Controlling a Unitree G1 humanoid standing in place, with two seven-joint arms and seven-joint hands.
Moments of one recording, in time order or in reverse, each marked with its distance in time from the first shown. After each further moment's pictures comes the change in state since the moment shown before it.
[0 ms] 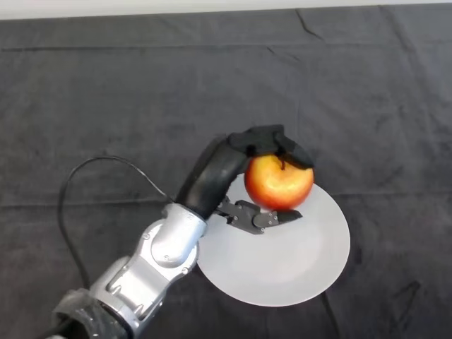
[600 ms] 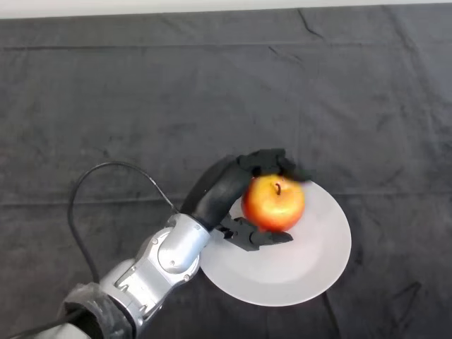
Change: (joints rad) left arm -0.054 -0.006 -0.078 0.169 0.024 -0.028 0.017; right arm 0.000 0.000 0.000 0.000 0.000 0.000 0.000
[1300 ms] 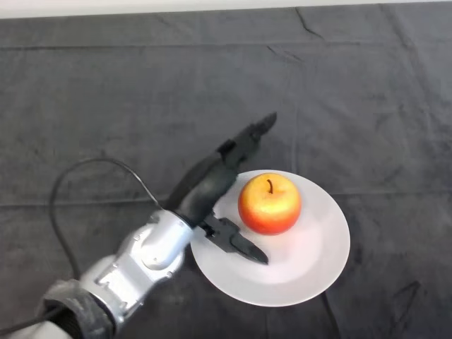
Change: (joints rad) left arm 0.016 0.129 0.050 -0.143 -0.037 -0.001 -0.018; right arm 0.000 0.000 0.000 0.000 0.000 0.000 0.000
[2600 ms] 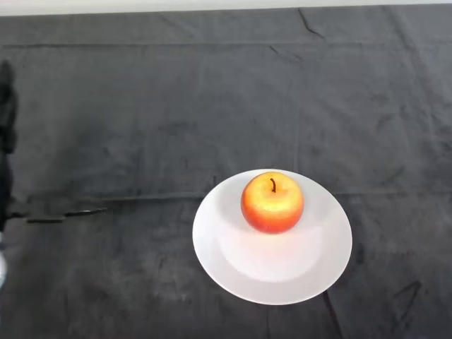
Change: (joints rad) left arm 0.207 0.171 0.602 0.249 -0.345 -0.374 -0.115; right arm 0.000 0.000 0.000 0.000 0.000 0.000 -0.001
